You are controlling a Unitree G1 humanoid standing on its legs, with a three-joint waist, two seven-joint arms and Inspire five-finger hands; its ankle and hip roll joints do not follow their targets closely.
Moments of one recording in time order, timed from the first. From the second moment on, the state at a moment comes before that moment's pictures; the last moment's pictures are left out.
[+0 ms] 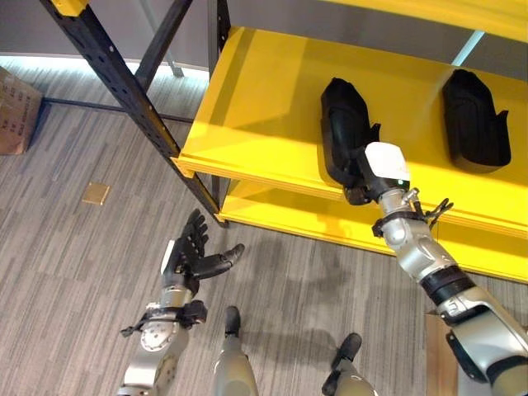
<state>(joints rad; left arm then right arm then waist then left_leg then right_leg) 0.10 0.42 -0.12 0.02 -0.51 -0.16 0.15 -0.77 -0.53 0.46 0.60 -0.55 0.08 -0.34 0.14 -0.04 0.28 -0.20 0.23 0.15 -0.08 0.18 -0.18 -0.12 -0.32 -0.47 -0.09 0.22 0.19</state>
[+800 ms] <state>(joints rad) 0.10 0.42 -0.12 0.02 -0.55 -0.16 0.15 -0.83 -0.54 0.45 0.60 -0.49 0.10 -0.37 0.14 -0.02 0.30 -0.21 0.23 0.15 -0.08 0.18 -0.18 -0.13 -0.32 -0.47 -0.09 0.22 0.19</state>
